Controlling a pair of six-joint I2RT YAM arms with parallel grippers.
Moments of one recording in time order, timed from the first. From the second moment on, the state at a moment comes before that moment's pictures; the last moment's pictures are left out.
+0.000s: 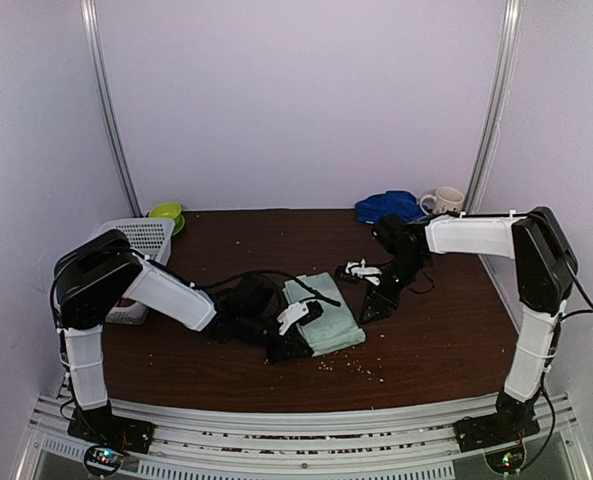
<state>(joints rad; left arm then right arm) -0.91 1.99 0.96 0.25 0.52 0.10 0.53 1.90 1.35 -0.80 -0.45 -0.62</state>
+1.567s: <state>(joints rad) -0.80 2.09 1.01 0.33 0.77 -0.24 0.92 1.57 0.48 0.42 0.07 -1.25</state>
